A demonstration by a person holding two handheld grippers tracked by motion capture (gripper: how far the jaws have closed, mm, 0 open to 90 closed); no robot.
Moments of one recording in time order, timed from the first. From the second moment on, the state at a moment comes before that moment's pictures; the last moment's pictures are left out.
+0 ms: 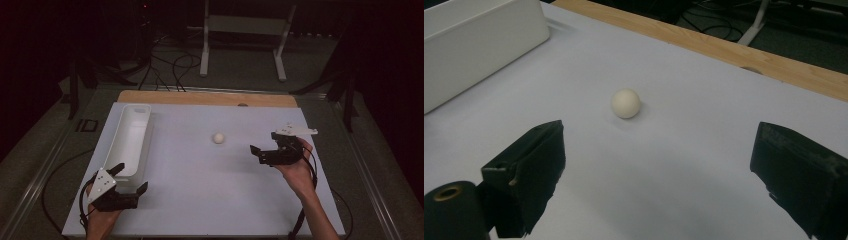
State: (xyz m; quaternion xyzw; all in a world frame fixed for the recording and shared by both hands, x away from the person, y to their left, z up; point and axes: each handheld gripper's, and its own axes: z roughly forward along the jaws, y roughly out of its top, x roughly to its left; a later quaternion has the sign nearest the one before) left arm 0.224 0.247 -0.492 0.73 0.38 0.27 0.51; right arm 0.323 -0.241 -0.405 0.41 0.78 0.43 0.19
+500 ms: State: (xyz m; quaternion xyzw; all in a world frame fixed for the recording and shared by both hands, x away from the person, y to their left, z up) left arm 0.225 0.247 -0.492 0.73 0.38 0.27 0.51; right arm 0.339 -0.232 -0.393 0.41 0.79 0.42 0.20
